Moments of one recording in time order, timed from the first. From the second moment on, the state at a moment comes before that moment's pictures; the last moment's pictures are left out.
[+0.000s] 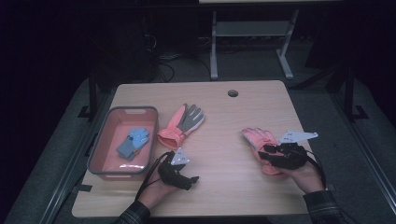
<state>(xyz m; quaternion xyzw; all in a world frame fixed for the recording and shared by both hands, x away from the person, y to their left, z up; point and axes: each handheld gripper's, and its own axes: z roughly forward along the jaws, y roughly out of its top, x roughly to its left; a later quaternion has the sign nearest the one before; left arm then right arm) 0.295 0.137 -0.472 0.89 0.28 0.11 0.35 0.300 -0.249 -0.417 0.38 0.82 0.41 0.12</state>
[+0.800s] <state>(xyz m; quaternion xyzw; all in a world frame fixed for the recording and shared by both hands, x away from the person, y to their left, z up) 0.327 0.121 -0.438 0.87 0.34 0.11 0.35 0.278 -0.186 -0.461 0.32 0.85 0.41 0.12</state>
